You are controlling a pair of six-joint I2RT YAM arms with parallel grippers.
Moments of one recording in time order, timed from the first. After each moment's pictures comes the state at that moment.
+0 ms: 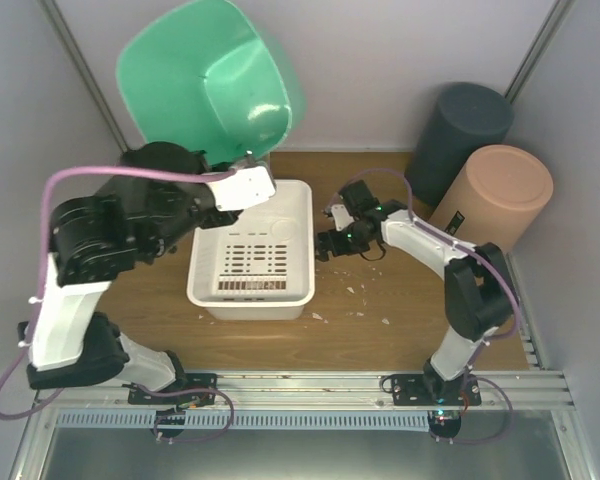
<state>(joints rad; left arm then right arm) -1.01 1.45 2.37 -1.37 -0.53 0.77 0.48 1.68 1.20 -0.69 -0.34 0.17</state>
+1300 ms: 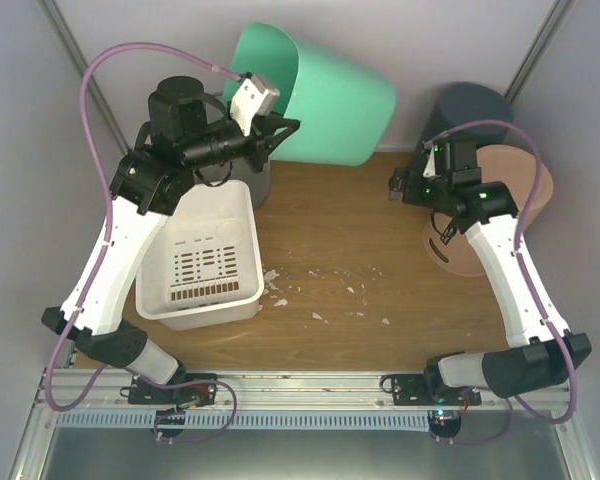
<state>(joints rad) -0.54 1.52 2.12 -0.77 0.42 0.19 0.23 1.34 1.49 -0.91 0.02 0.30</state>
